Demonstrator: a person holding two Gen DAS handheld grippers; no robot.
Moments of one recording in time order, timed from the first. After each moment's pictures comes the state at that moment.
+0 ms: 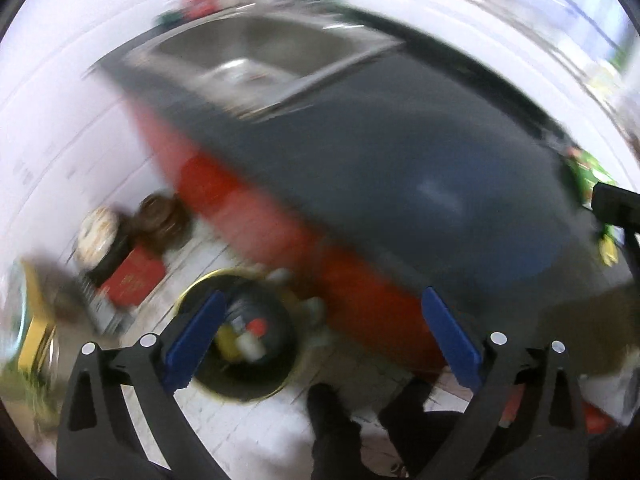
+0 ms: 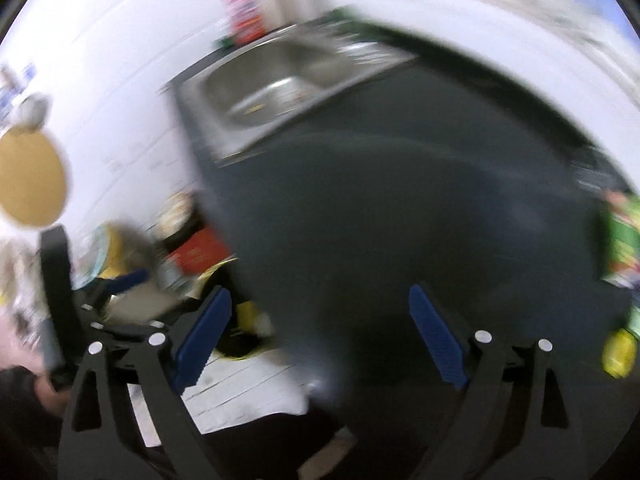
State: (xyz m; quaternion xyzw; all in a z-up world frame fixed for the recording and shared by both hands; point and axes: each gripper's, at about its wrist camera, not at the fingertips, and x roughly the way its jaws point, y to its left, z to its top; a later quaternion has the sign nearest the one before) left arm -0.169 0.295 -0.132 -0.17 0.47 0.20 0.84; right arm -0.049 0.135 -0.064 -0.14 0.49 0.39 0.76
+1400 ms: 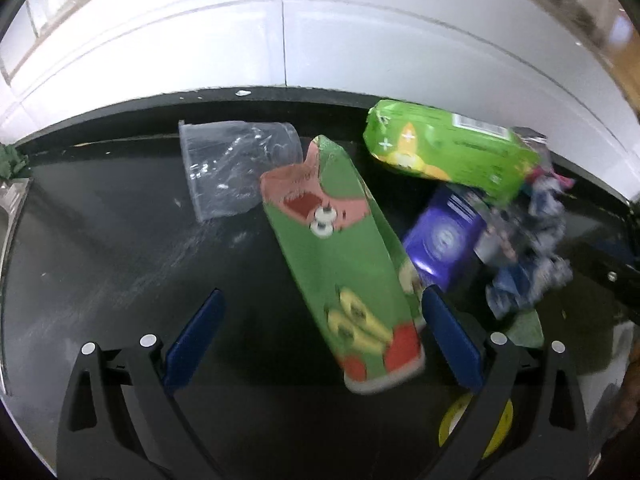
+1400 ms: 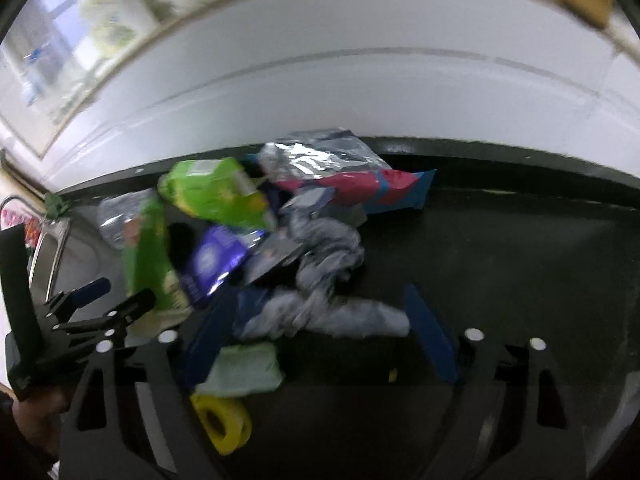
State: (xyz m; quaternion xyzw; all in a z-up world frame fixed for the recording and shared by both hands) left arm 0.253 -0.032 -0.160 -0.03 0.54 0.01 0.84; right arm 0.244 -0.282 -0.137 0.08 0.53 0.10 0.84
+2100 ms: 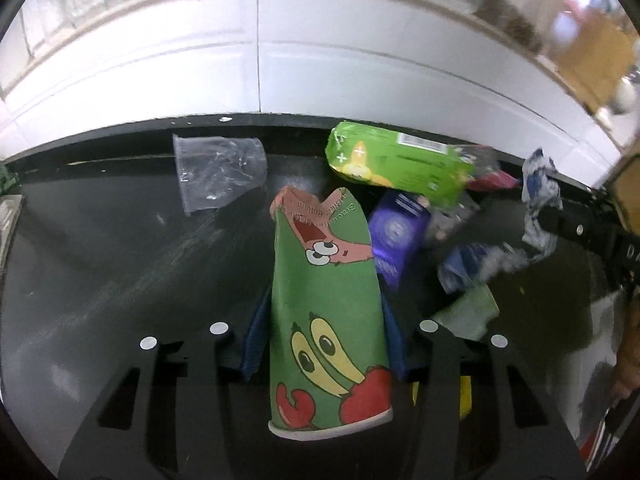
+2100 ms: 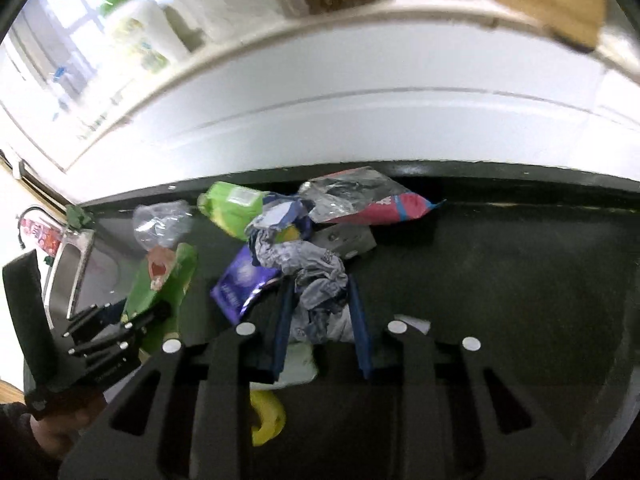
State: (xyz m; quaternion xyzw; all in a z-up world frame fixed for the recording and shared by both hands) left arm 0.214 -0.021 -0.124 -0.03 0.50 -0.05 0.86; right arm 0.212 -0.277 -0.091 0.10 0.50 0.13 0.85
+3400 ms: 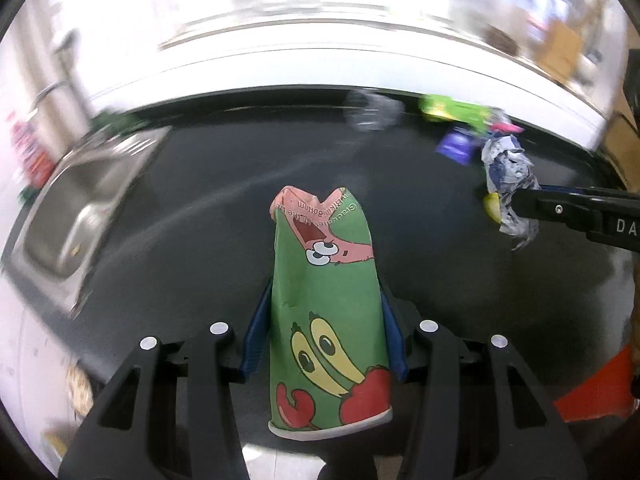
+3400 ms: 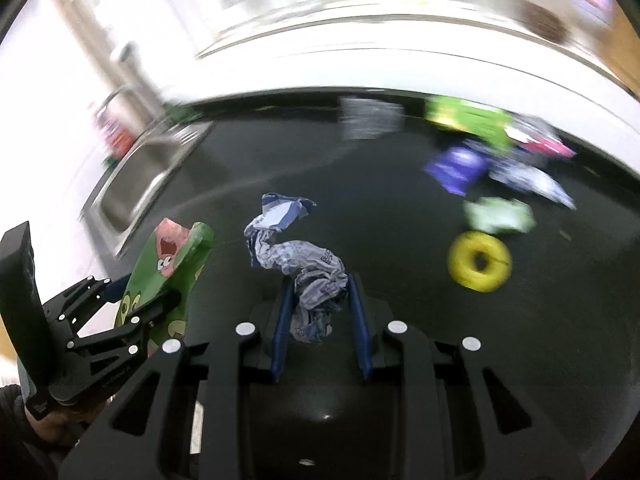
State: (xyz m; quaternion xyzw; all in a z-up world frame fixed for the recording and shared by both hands) left arm -0.034 0.112 -0.068 0.00 0.46 0.05 0.89; right arm 0.023 -0.072 -0.050 0.01 0.50 0.27 0.82
